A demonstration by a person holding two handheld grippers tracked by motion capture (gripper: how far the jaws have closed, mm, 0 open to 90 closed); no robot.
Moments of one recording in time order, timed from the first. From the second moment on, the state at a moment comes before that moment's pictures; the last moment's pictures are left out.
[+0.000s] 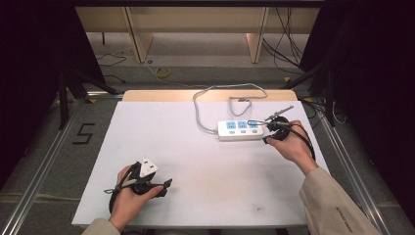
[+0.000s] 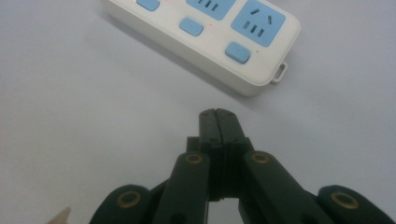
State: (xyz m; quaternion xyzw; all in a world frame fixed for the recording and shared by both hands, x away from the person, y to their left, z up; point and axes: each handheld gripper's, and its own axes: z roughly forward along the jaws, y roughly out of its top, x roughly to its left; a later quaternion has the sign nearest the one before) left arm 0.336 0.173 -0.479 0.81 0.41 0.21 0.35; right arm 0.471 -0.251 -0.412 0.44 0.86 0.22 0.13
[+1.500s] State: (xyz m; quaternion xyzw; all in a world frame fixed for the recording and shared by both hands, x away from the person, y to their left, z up) left arm 0.336 0.173 -0.479 0.82 0.41 0.21 0.35; right arm 0.507 -0.243 -0.413 0.46 0.86 0.20 0.12
